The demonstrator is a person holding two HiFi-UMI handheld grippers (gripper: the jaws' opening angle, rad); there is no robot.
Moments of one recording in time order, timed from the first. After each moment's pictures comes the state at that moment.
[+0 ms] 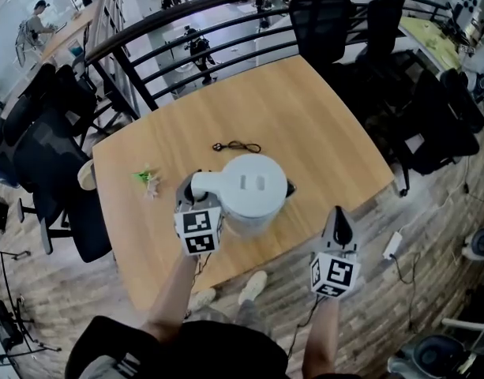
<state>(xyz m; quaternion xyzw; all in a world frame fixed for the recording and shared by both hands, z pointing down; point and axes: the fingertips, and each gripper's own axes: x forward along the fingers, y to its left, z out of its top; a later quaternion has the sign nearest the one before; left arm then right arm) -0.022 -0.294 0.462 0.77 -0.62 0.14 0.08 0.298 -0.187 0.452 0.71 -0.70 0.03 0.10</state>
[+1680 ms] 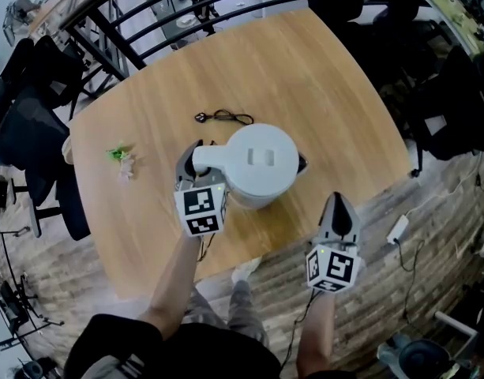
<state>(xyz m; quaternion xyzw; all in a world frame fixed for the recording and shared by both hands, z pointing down) 0.035 -0.369 0.566 0.75 -0.63 0.15 0.09 0.327 -0.253 0.559 0.69 -0.71 0.10 0.10</state>
